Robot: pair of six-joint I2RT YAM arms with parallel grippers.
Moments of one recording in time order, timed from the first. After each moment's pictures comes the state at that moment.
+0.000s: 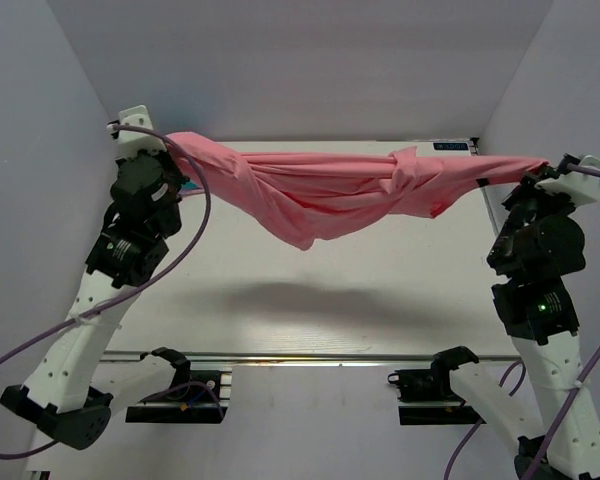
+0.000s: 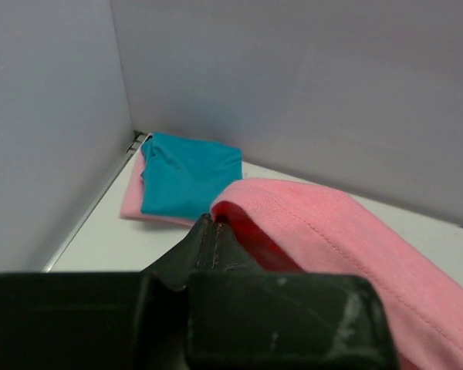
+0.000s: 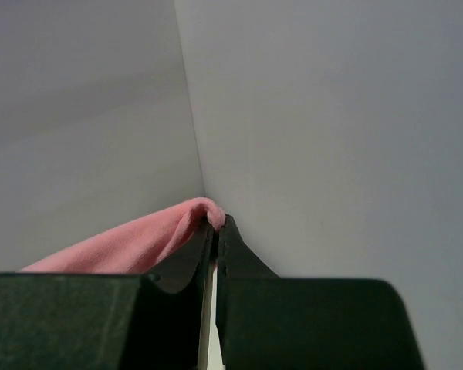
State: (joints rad) left arm -0.47 1.06 1.37 -0.34 -0.78 -0.12; right arm 0.31 0.73 1.15 -0.11 0.84 -0.15
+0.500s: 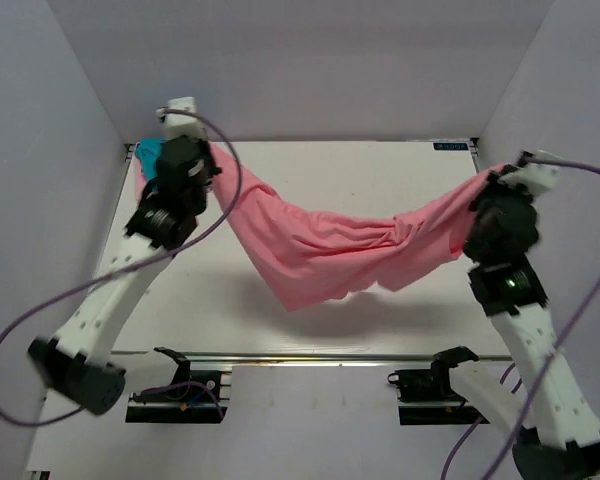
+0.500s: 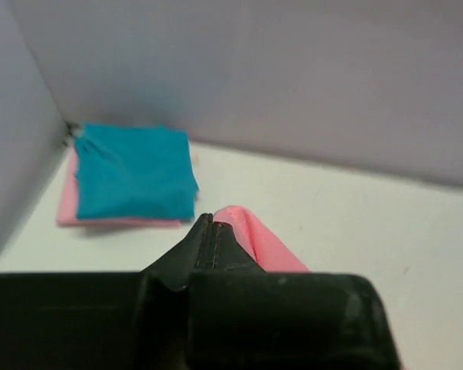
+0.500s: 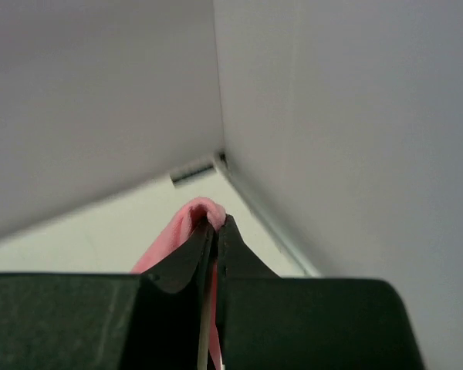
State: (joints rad) left arm -0.45 1.15 1.35 -0.23 -0.58 -0.14; right arm 0.30 0.75 1.03 -0.05 0.77 -0.05
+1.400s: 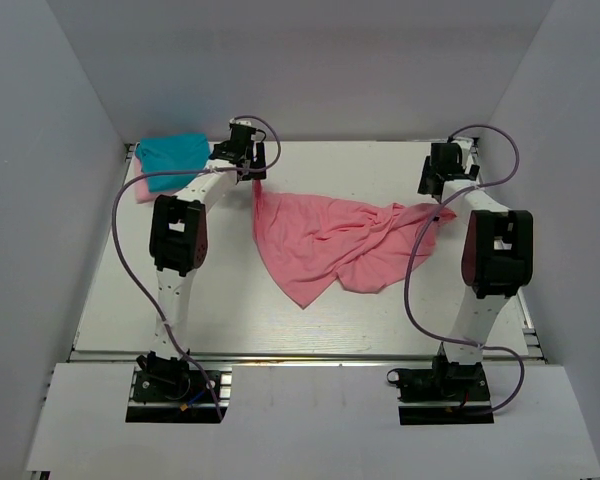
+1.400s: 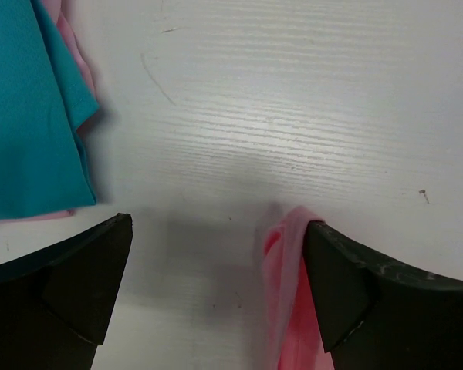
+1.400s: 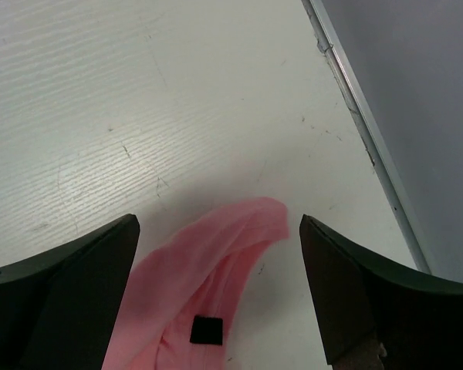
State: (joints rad) left arm -0.28 2.33 1.96 -0.41 -0.32 -0.22; right arm 0.04 1.94 1.38 -0.19 0.49 0.15
